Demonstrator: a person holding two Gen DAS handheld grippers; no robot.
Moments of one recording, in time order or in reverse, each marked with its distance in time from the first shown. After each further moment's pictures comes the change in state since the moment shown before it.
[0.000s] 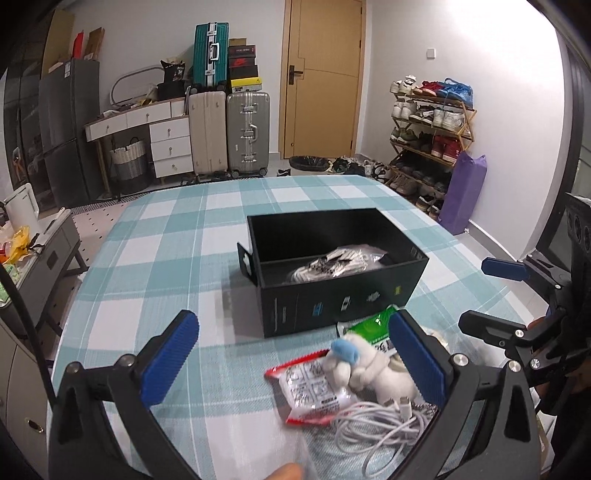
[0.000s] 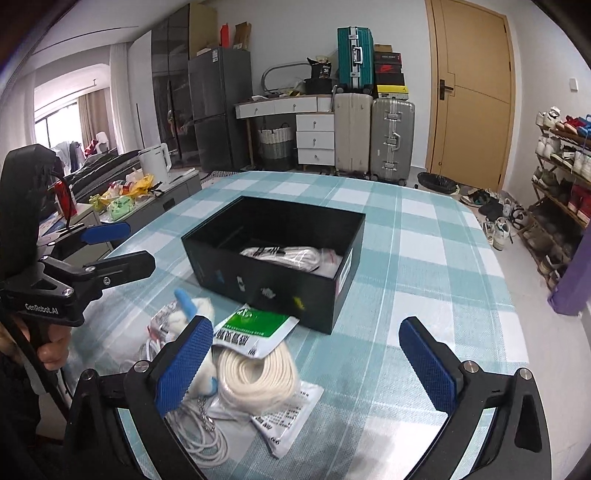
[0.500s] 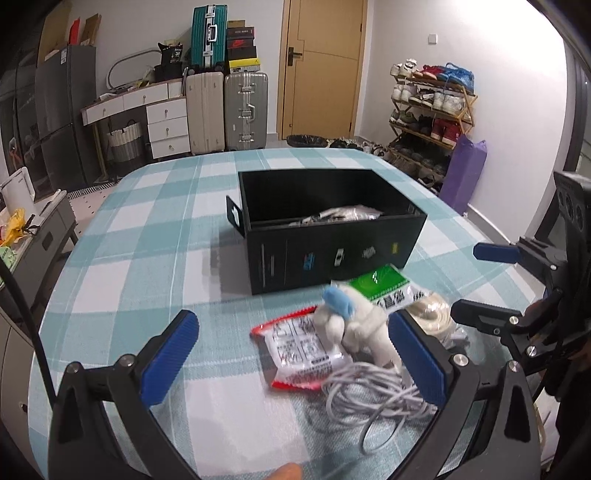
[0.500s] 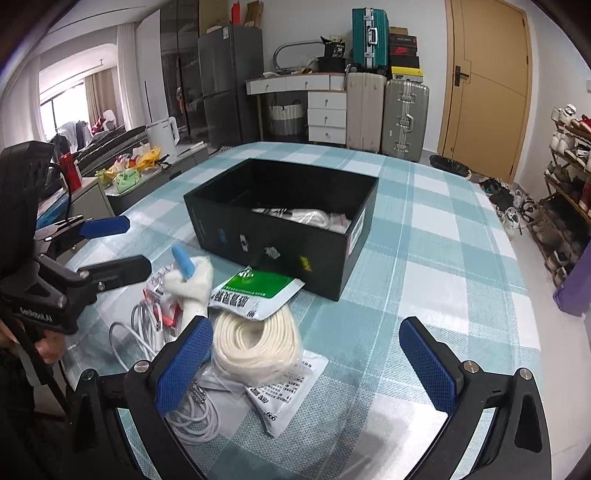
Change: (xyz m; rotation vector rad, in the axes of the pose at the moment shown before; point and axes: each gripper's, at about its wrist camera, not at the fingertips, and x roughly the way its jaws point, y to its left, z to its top) left arm 0.011 -0.009 -0.031 -0.007 0.071 -0.011; right arm 0.018 0.003 -0.018 -0.046 0.099 0.034
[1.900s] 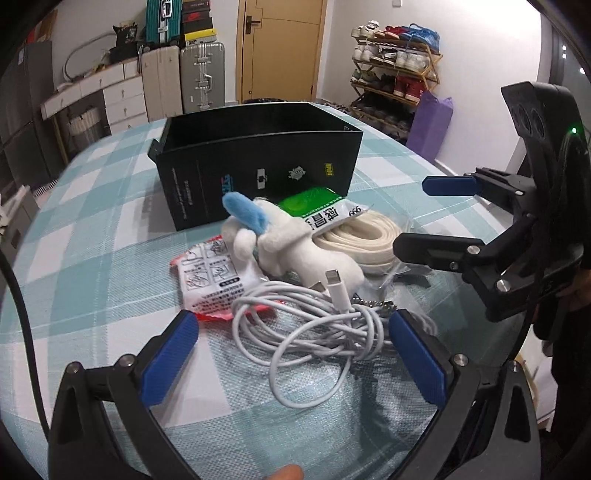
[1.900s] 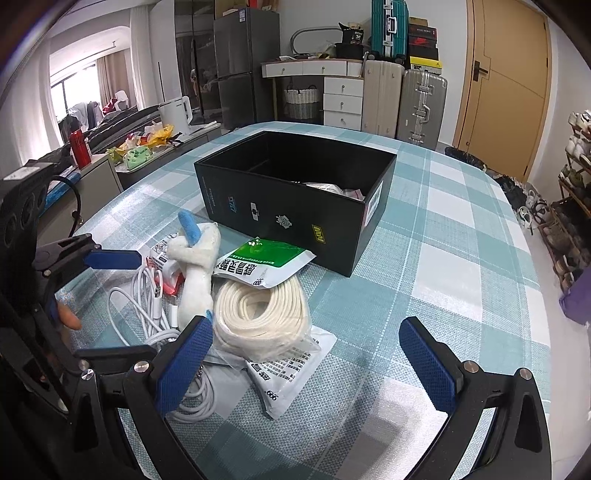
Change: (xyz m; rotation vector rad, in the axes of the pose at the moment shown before) left arm 0.010 -0.041 -0.037 0.073 0.146 -0.134; right arm 0.010 0.001 -0.010 -0.042 0.054 0.026
